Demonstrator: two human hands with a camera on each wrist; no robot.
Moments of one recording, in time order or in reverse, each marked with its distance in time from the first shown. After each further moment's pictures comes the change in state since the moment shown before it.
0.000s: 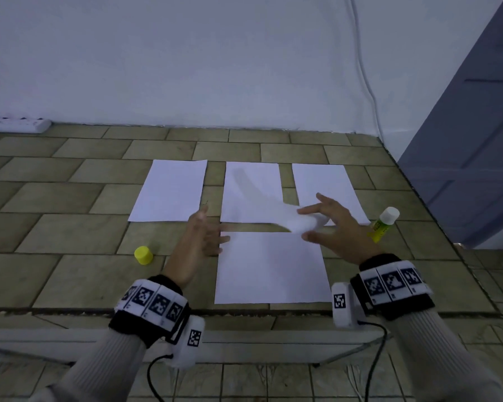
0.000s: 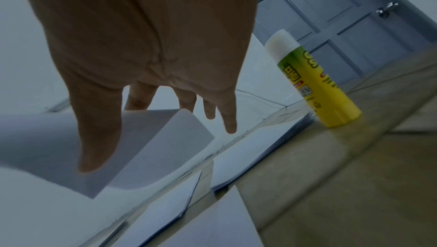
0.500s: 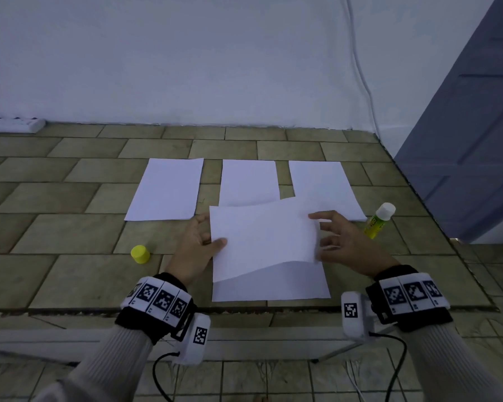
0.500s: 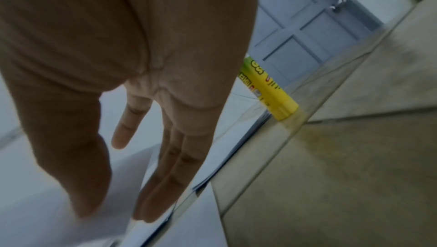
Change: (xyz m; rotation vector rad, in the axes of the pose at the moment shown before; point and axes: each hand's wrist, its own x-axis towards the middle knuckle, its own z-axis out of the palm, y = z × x) left_hand 0.004 -0.016 0.001 0.162 -0.034 -0.001; right_hand -0.027 0.010 -0.009 0.354 -0.179 0.108
